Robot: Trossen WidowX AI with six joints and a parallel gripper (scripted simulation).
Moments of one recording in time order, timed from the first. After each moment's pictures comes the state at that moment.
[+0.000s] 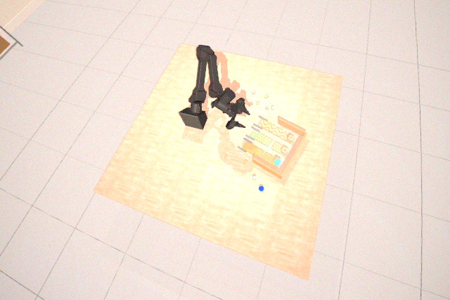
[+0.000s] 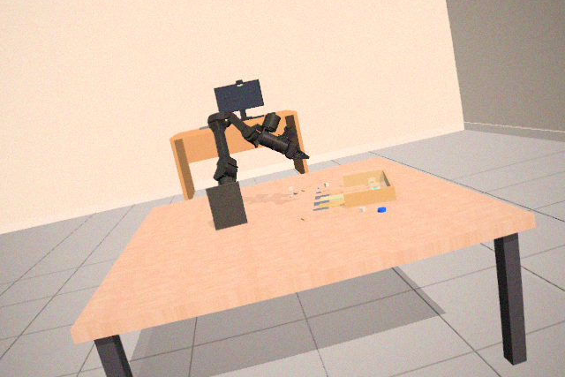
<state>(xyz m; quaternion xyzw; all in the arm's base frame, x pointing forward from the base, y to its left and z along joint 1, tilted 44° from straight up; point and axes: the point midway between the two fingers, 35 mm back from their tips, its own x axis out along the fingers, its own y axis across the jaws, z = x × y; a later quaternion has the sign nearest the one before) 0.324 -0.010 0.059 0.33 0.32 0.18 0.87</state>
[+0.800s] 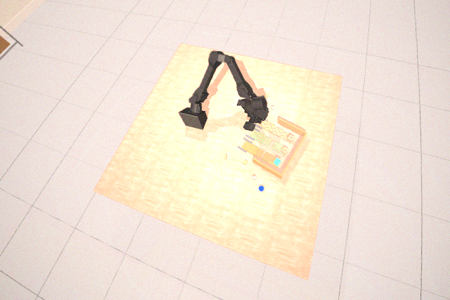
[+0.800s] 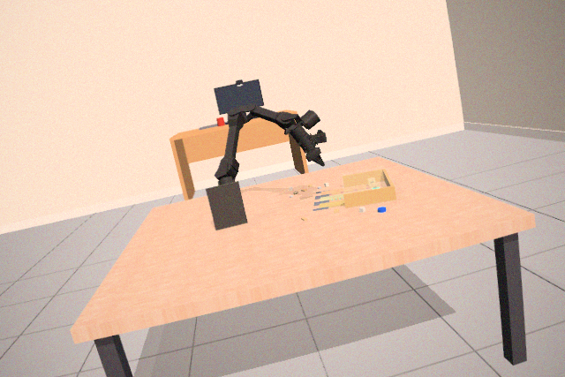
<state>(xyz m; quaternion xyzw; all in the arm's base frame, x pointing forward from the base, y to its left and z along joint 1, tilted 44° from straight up) 0.391 0.067 0.052 0.34 0.54 0.23 0.74</state>
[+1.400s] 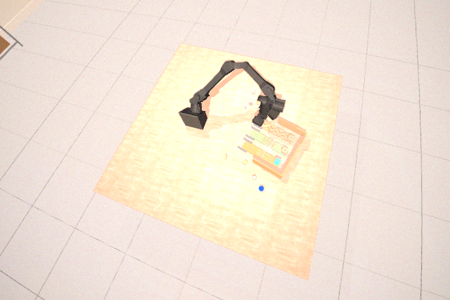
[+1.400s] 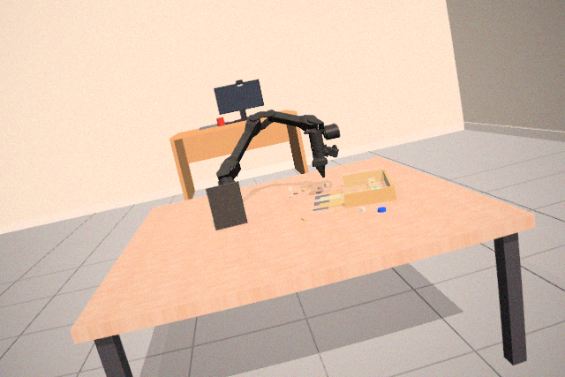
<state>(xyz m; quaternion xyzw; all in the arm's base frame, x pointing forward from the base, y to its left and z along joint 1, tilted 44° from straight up) 0.391 0.162 0.056 0.28 0.71 0.23 0.60</state>
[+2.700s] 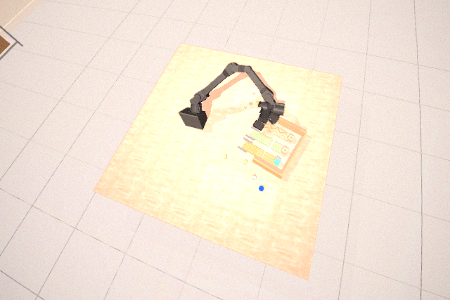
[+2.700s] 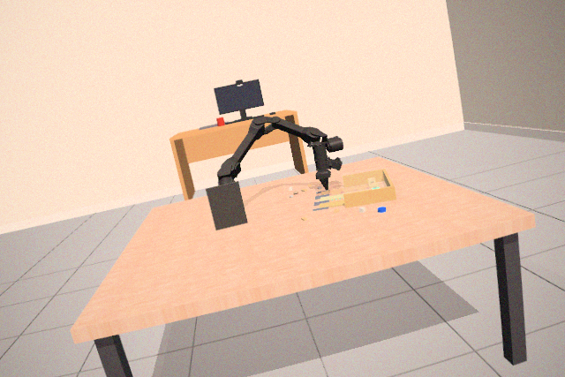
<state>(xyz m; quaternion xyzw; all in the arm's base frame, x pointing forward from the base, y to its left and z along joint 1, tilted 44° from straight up) 0.387 0.204 0.018 0.28 0.72 0.23 0.60</state>
